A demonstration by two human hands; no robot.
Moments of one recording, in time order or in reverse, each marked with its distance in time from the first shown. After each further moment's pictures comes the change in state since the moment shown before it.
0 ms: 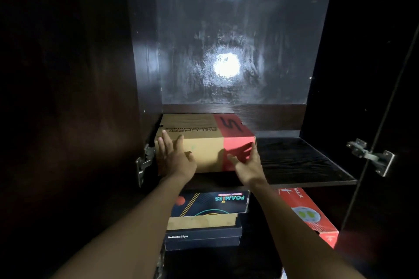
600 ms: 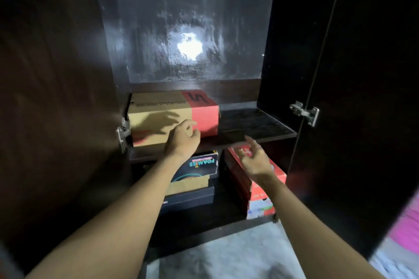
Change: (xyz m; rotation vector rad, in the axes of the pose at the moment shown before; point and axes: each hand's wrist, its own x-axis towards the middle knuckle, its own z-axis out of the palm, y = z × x) left_hand -0.086 0.055 -0.030 -0.533 -0.223 0.144; right_hand -0.132 0.022 -0.088 -0.106 0.111 -0.004
